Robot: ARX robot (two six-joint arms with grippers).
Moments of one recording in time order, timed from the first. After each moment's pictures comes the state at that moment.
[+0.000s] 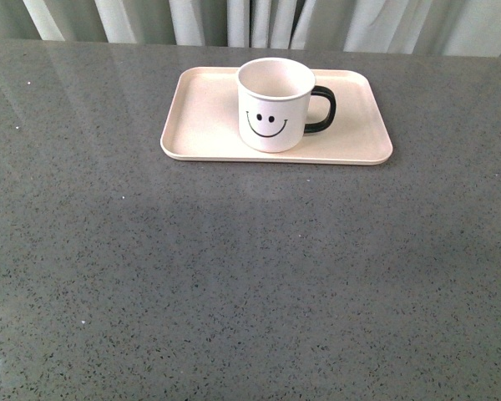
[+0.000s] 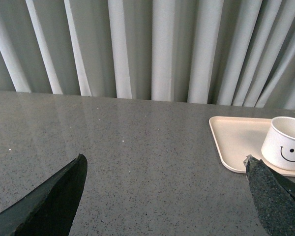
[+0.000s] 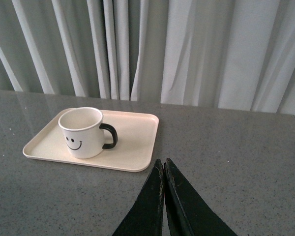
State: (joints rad) left arm 0.00 0.02 0.01 0.00 0.00 0.00; right arm 0.00 0.32 0.02 0.32 0.00 -0.01
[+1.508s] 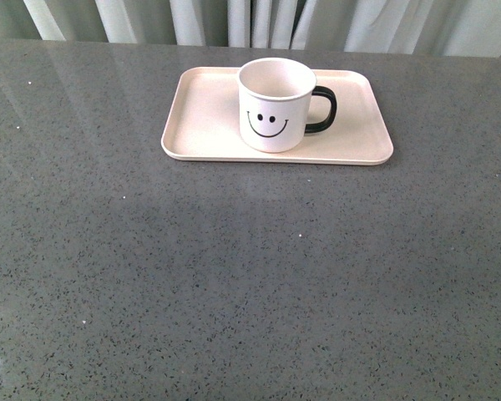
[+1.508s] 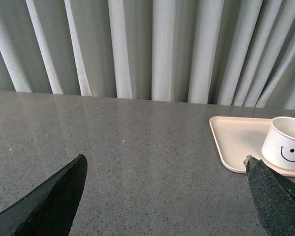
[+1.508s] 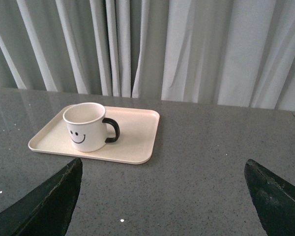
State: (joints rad) left arm 0.00 0.02 0.01 0.00 0.00 0.00; right arm 0.00 0.01 0.02 0.00 0.00 -0.01
